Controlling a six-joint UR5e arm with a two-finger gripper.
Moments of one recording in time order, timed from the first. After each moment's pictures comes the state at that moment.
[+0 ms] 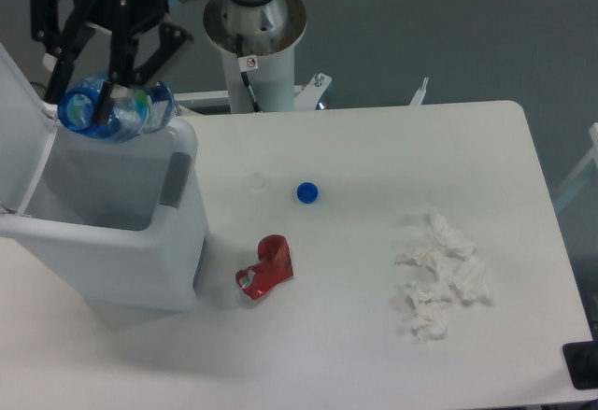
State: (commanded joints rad) arm 2.29 -1.60 -1.40 -0.89 0.94 0.28
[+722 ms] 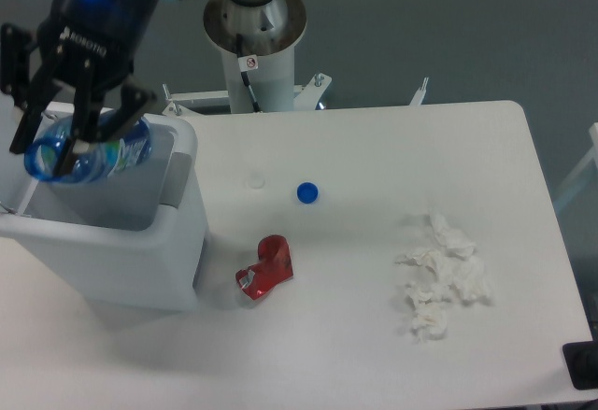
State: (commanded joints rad) arm 2.21 -1.71 -1.39 -0.83 0.94 0.29
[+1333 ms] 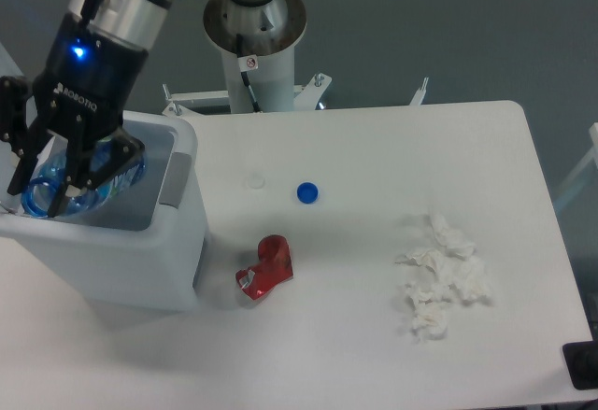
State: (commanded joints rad) arm 2.19 -1.74 -1.44 -0.83 0.95 0.30
